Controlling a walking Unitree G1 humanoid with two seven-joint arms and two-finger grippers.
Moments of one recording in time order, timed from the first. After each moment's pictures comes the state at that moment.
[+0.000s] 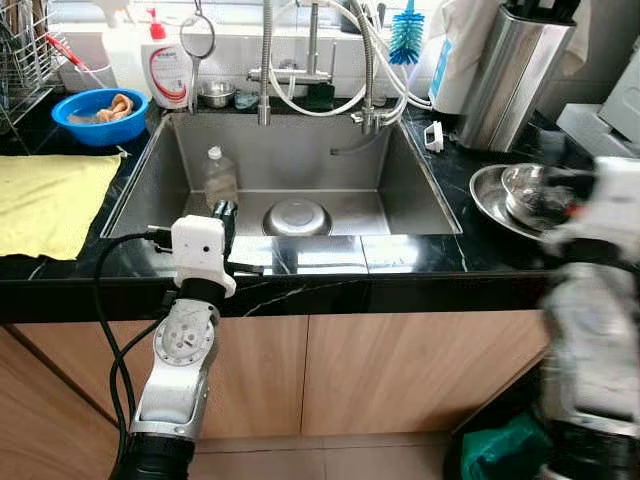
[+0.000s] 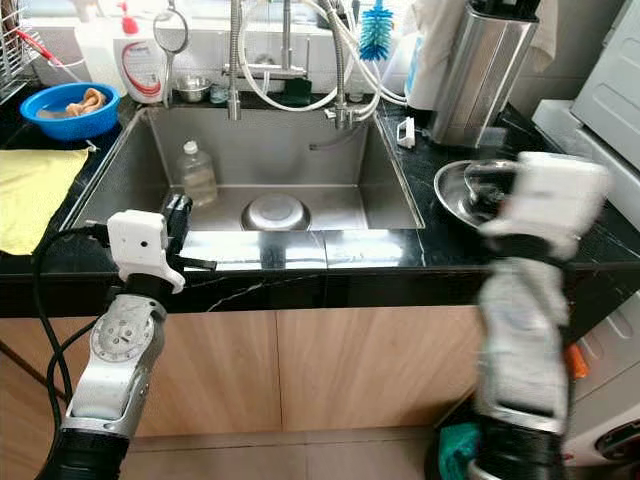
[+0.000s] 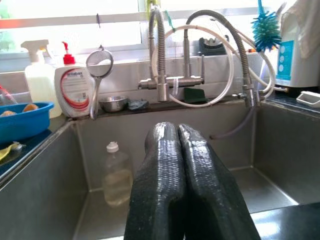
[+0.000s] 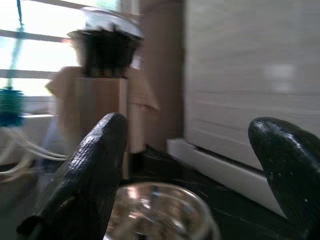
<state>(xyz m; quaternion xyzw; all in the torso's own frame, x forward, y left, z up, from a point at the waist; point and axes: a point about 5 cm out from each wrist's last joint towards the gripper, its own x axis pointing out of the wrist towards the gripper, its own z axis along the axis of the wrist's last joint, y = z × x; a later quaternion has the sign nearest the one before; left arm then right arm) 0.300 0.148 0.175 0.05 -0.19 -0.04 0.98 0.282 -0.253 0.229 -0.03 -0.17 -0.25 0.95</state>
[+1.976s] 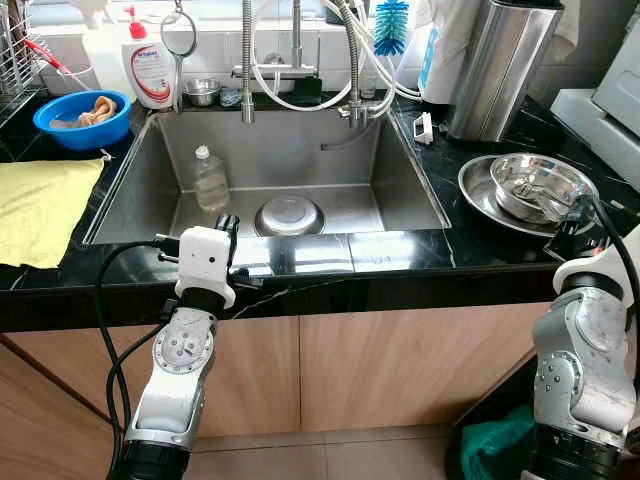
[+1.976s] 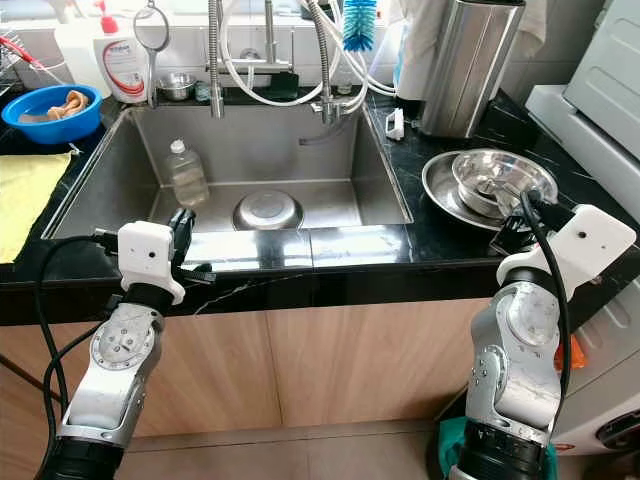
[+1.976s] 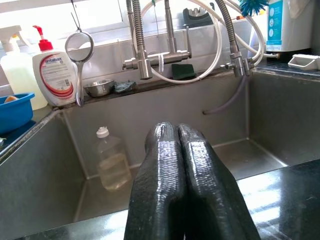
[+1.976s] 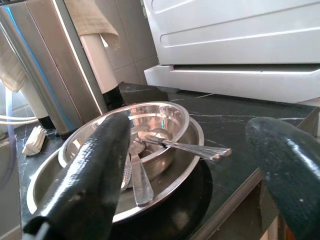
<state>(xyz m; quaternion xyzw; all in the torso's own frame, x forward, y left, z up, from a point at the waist) 0.297 0.148 0.163 0.09 -0.16 -0.05 0.98 0.284 -0.247 0.189 0.11 -0.08 -0.30 0.94</state>
